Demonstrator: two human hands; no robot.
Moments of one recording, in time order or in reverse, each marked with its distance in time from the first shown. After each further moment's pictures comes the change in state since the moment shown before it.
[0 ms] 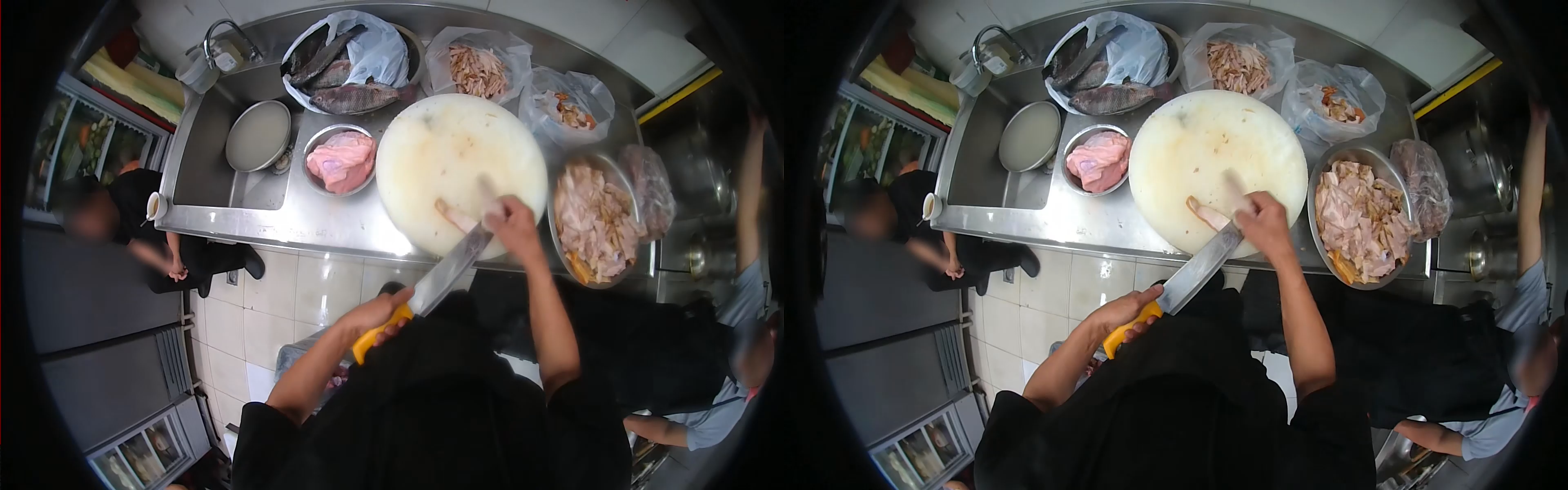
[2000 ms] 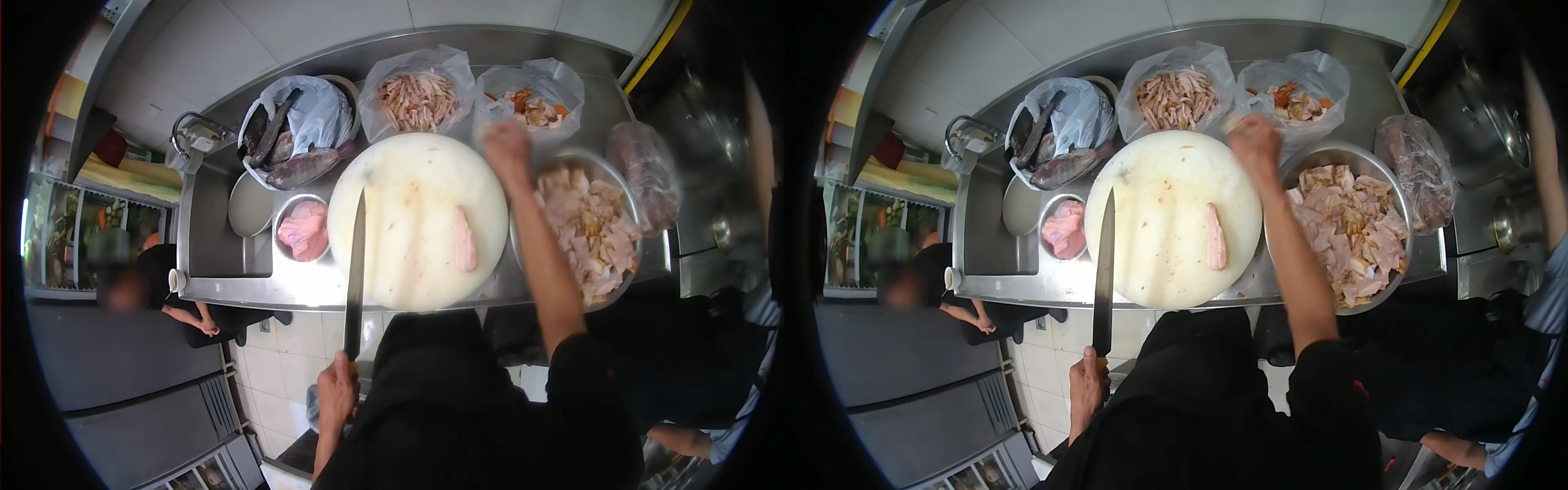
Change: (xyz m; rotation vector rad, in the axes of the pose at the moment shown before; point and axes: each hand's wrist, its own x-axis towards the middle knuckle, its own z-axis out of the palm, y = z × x) left_hand -0.053 0.012 0.087 0.132 0.989 0.234; right_hand 0.200 0.039 -0.083 -0.064 0.536 0.004
